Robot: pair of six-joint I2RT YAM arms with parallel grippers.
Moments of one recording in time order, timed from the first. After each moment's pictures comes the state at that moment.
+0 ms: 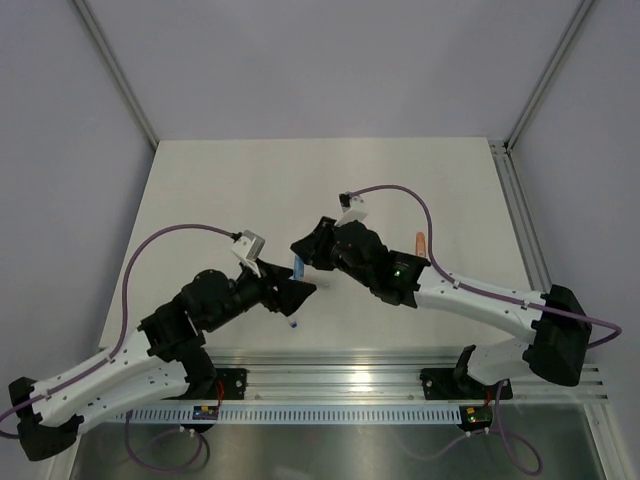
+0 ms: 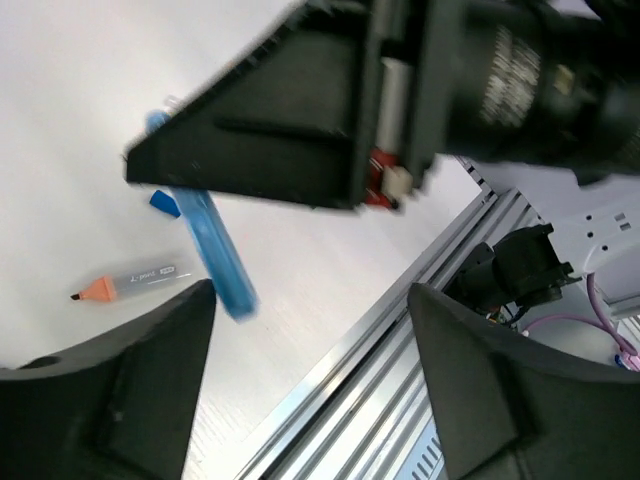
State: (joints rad) left arm -0.99 0.61 0.60 -0.17 -0.09 -0.52; right arm 1.06 1.35 1.03 -0.02 0.30 0.94
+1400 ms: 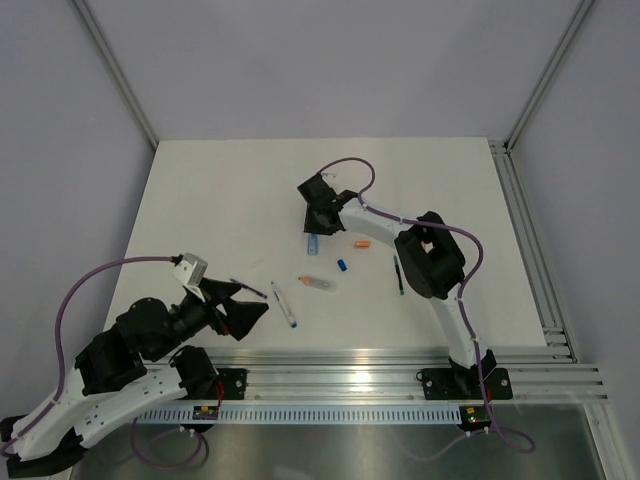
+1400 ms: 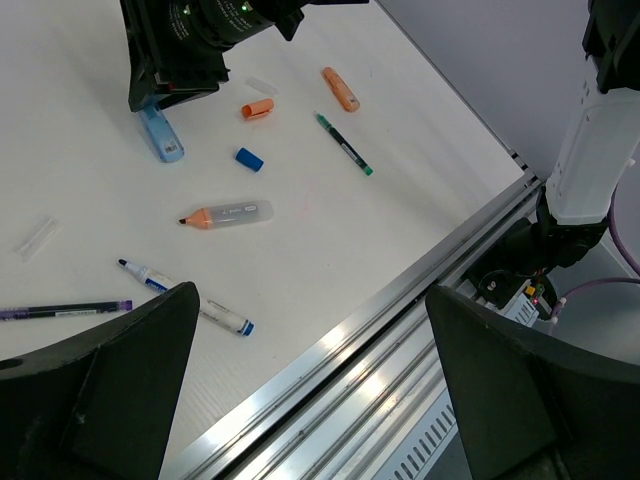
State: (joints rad) left arm -1.00 0.21 0.71 -0.70 -0.19 -0.47; right arm 0.73 2.25 1.76 -0.46 0.20 0.73
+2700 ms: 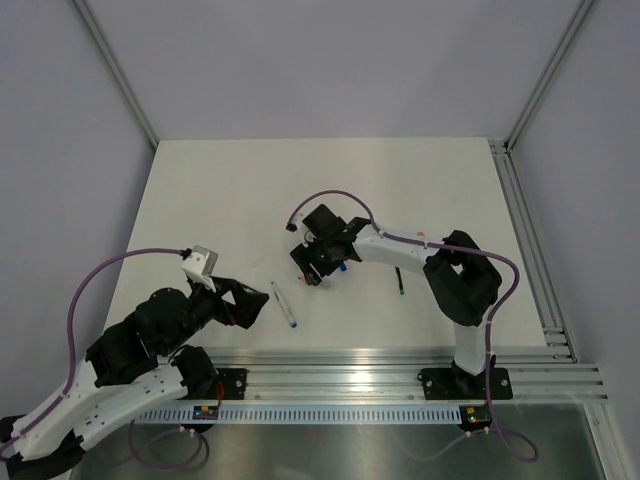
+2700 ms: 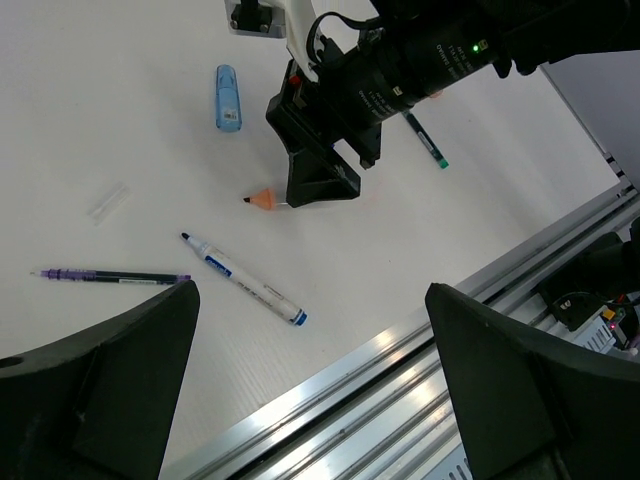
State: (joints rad) left arm -0.95 0.31 0.71 -0.73 -0.29 -0.47; right arm 0.85 1.92 1.36 -0.46 -0.14 0.06
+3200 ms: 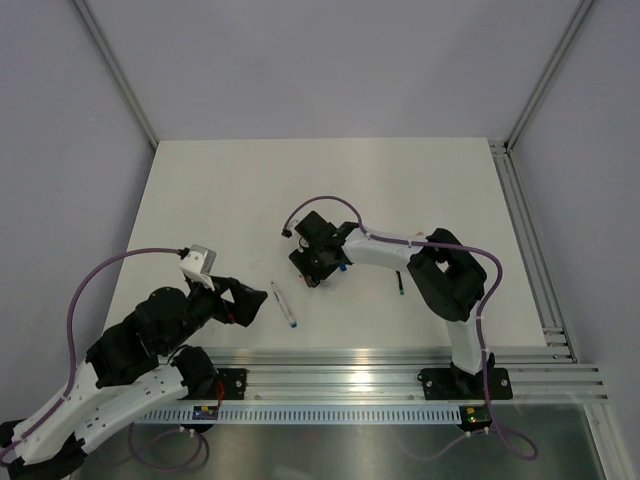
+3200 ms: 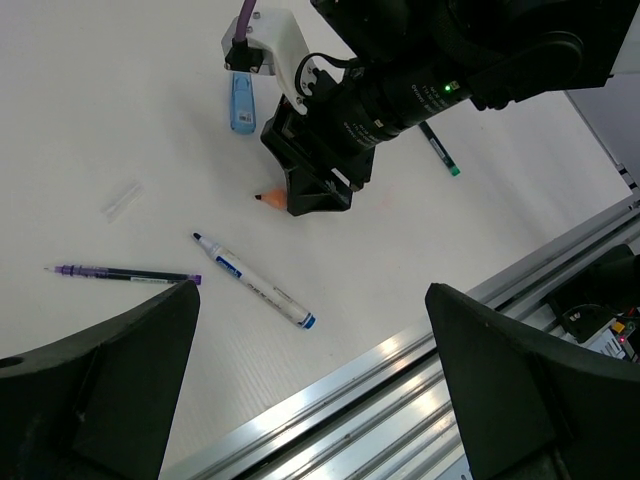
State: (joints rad) left arm -0.92 0.31 0.71 -0.73 -0.29 -0.47; right arm 0.87 2.02 1.39 -0.46 -0.10 0.08
